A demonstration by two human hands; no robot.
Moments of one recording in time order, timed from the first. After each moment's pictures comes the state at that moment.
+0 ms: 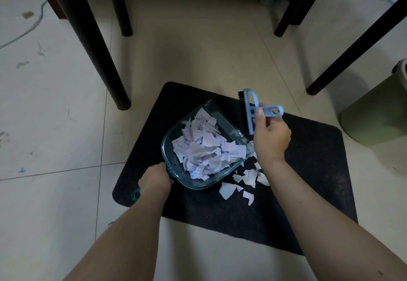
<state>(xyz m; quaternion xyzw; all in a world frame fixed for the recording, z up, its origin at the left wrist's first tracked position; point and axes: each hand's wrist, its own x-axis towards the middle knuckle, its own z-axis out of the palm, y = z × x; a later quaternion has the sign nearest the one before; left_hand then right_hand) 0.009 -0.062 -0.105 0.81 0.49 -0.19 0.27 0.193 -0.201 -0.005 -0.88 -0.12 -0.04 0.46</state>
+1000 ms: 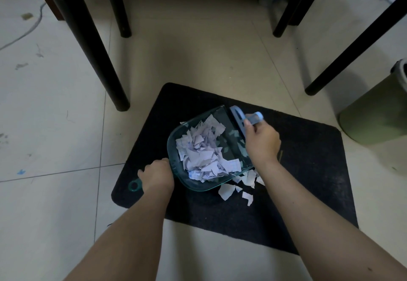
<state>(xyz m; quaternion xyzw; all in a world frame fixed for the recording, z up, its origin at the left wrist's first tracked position) 0.023 -0.065 -0.105 0.84 0.49 -0.17 0.17 0.194 -0.203 -0.015 -0.94 -0.15 0.03 0.31</state>
